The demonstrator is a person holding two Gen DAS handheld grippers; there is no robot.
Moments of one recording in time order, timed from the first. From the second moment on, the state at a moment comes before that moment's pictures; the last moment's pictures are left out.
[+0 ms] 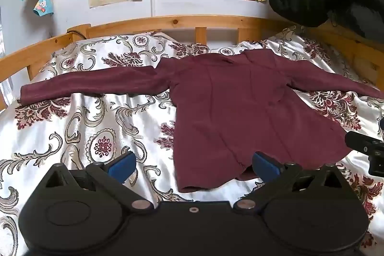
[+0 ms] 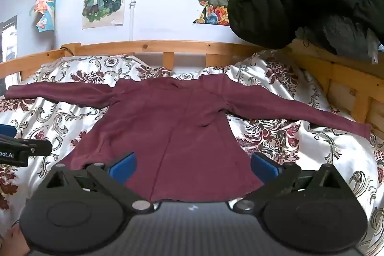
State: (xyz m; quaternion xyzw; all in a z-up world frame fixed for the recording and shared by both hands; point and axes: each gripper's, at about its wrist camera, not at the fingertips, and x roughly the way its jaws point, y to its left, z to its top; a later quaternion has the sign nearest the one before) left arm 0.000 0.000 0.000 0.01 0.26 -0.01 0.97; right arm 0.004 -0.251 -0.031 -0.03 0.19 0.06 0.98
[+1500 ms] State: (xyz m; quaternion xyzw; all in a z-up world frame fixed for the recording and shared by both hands) left arm -0.001 -0.002 -0.003 0.03 0.26 -0.01 0.96; right arm 0.012 -0.257 -0.037 -0.02 0.20 0.04 0.98
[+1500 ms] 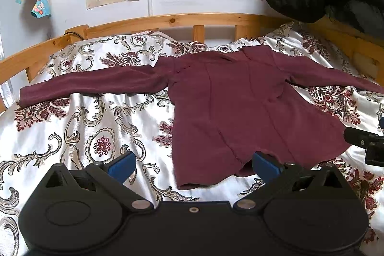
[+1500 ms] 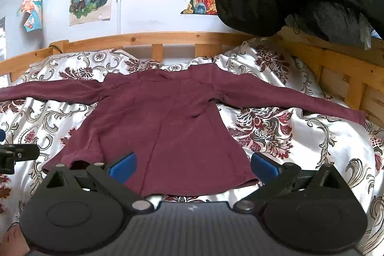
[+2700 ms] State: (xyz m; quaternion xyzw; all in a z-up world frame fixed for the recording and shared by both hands) left arm -0.002 -0.001 -0.003 0.03 0.27 -0.01 0.96; right arm 0.014 -0.258 -0.037 -0.02 0.21 0.04 0.98
